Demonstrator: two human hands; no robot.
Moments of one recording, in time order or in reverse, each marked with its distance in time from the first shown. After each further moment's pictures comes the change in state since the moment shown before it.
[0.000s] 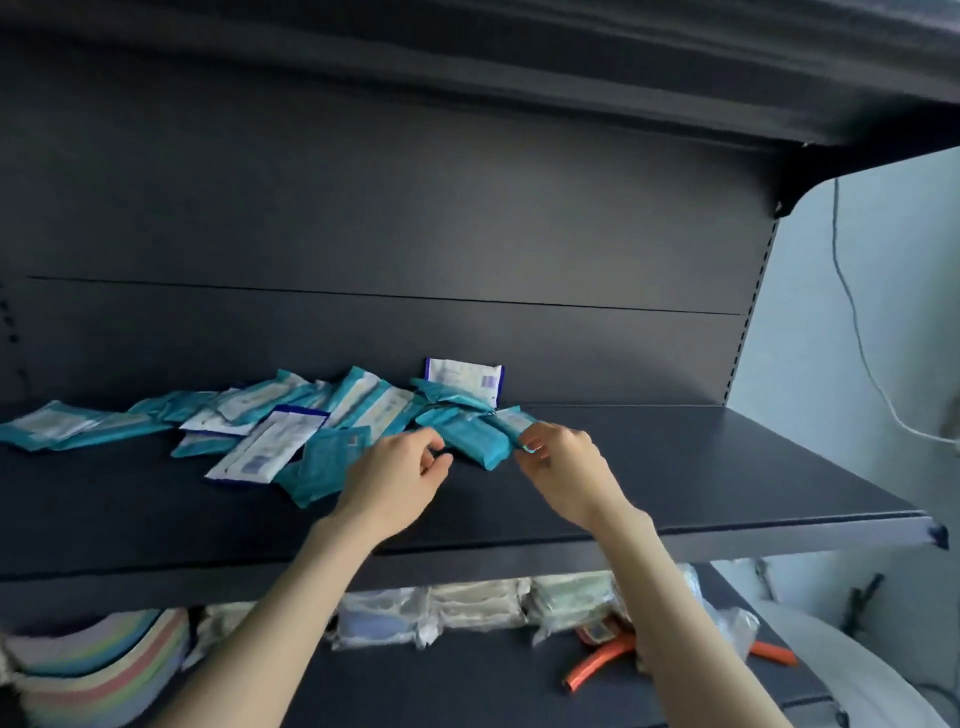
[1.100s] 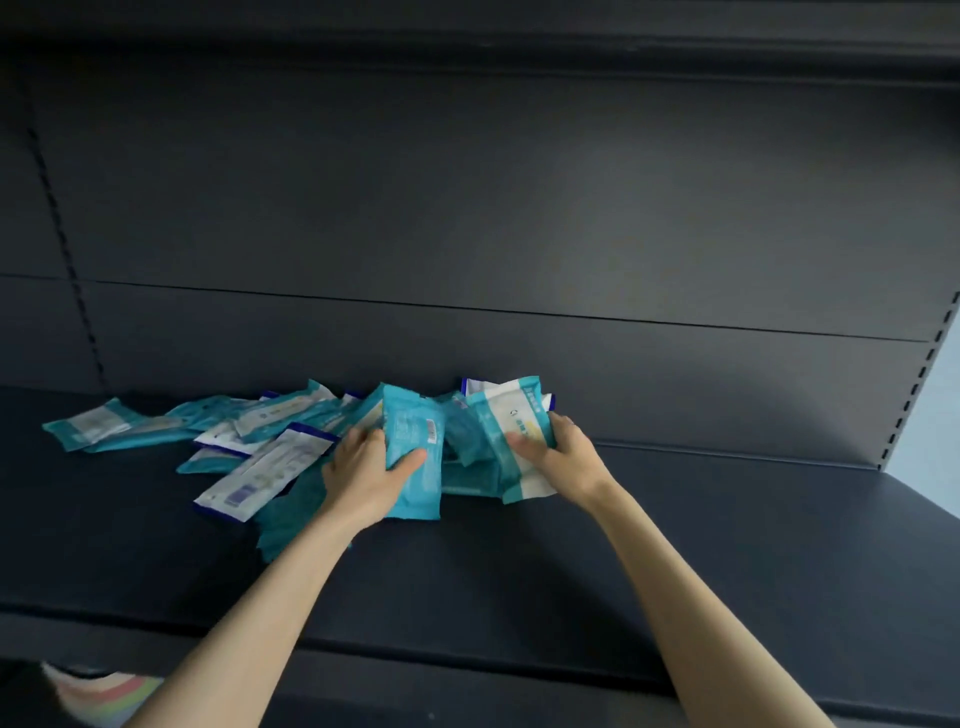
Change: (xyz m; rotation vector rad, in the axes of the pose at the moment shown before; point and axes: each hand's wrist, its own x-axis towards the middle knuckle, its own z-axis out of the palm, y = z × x) left_hand 0.085 -0.050 0.037 0.128 0.078 -0.539; right_hand 0.154 0.047 0.049 0.690 -0.251 -0.065
